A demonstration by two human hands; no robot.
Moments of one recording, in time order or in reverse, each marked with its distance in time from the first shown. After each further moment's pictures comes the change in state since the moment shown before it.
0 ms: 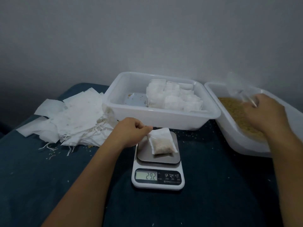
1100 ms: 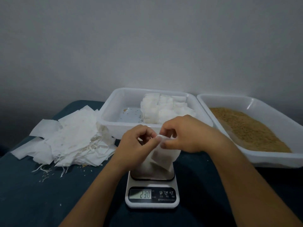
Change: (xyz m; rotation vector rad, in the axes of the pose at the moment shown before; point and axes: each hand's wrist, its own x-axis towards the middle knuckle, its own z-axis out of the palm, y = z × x) left_hand -0.032 0.045 0.007 -0.416 0.105 0.474; right_hand -0.074 -0.148 -0.006 0.029 -0.596 -0.748
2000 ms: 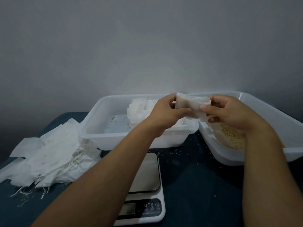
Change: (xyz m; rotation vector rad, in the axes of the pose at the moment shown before) left_hand 0.123 0.069 0.105 -0.271 -0.231 -0.226; right_hand -0.044 0.153 -0.035 0.913 0.450 0.232
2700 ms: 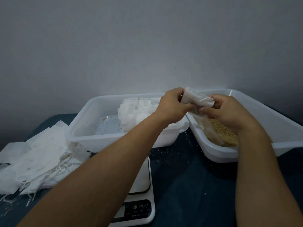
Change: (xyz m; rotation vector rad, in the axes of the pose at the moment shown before) left_hand 0.037 0.005 0.042 0.264 0.020 0.114; right_hand 0.005 0.035 -0.025 -0.097 0.159 -0.017
